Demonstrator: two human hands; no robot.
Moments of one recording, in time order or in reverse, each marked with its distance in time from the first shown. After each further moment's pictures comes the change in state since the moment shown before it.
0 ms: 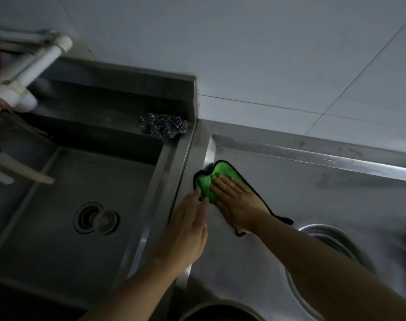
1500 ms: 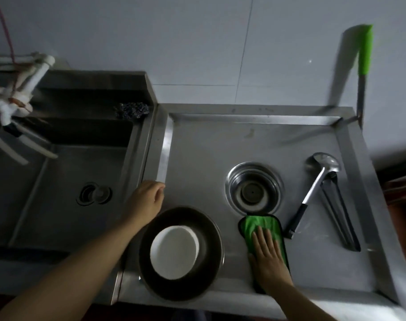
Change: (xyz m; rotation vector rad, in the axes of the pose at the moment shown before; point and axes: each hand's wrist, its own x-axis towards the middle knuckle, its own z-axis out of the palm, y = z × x) left_hand -0.082 0.055 -0.088 -0.187 -0.055 -0.130; right_hand -0.401 -0.108 0.055 0.265 -0.114 0.613
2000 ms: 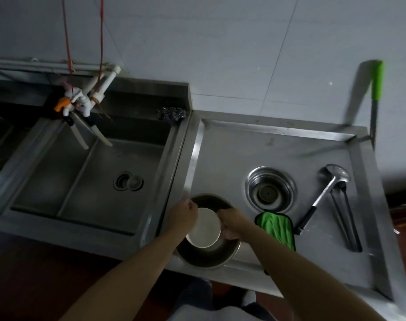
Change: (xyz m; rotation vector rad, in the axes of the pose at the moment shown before) left_hand -0.093 0.073 -0.033 -0.301 -0.160 -0.547; right_hand 0.038 -0.195 -0.147 0.987 -0.377 0.441
